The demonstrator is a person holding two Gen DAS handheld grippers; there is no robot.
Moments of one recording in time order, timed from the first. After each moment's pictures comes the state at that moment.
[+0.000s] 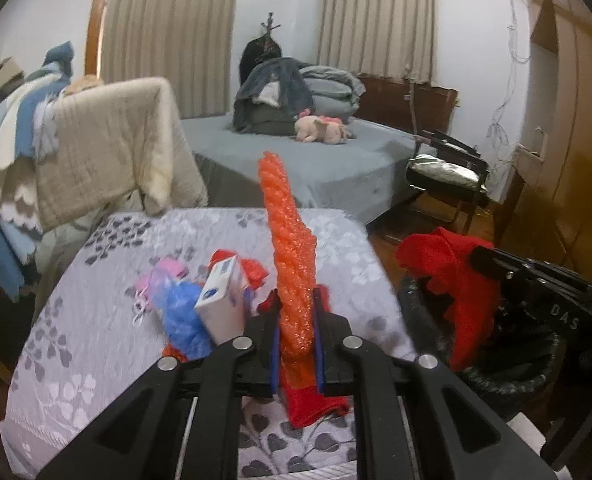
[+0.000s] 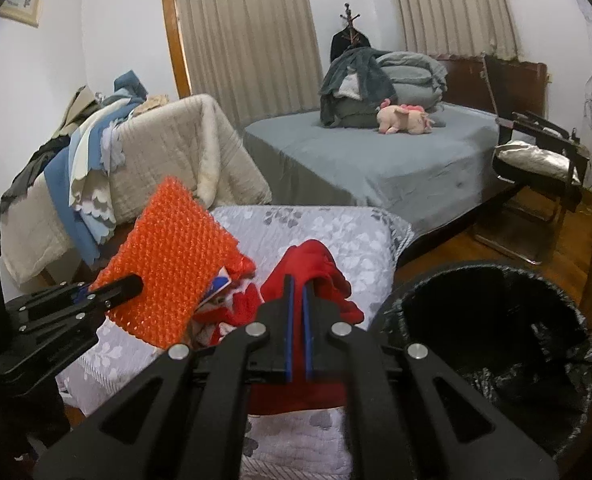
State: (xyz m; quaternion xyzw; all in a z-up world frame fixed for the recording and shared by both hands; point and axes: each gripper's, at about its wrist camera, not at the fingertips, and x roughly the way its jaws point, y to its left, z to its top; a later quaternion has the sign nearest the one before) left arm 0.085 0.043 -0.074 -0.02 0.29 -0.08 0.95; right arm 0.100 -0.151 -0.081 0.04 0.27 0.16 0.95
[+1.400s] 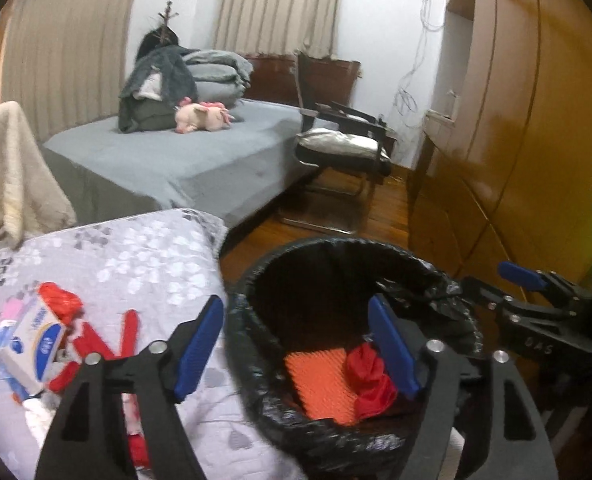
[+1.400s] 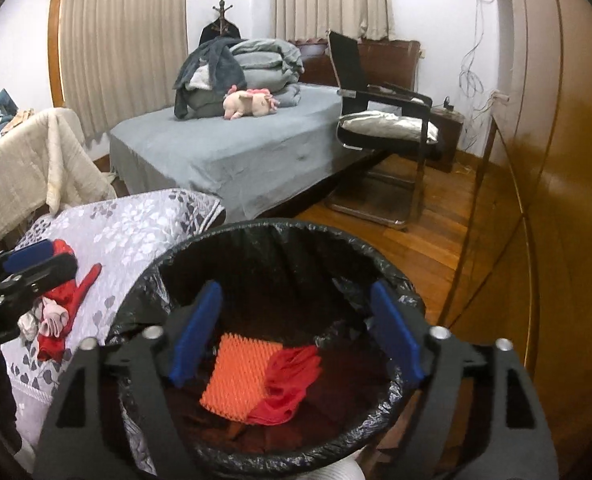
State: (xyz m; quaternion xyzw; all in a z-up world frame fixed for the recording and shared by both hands) left arm 0.120 -0.124 -0.083 0.00 0.31 -0.24 0.92; right arm 0.059 -0.330 -0.115 0.04 0.31 -0.08 0.95
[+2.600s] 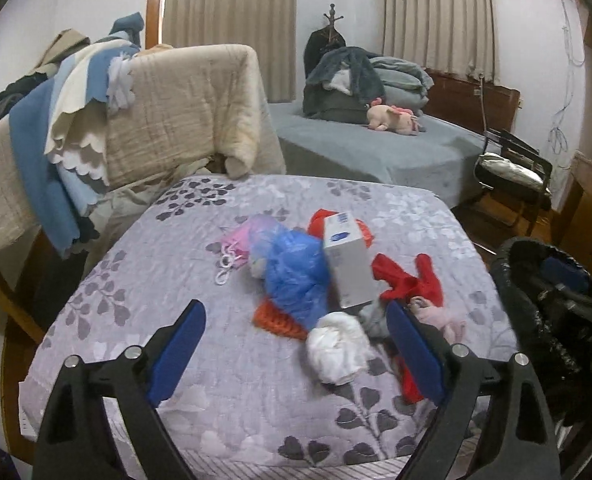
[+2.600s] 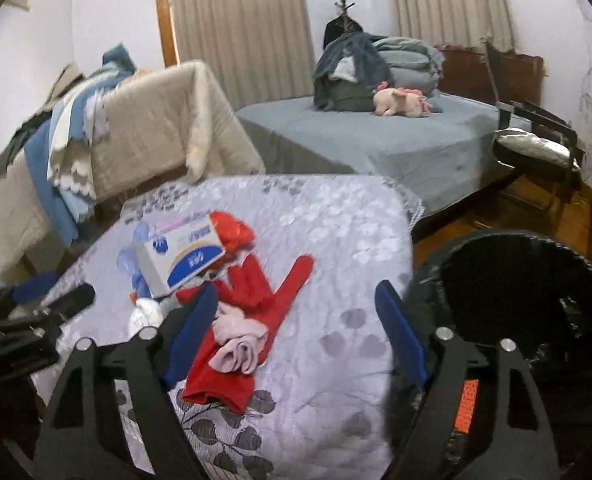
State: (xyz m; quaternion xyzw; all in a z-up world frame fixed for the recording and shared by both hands) left arm 0.081 0.116 -0.133 -0.03 0.31 0.05 0.95; right arm 0.126 -0.092 -0.149 0.02 0.30 0.15 0.94
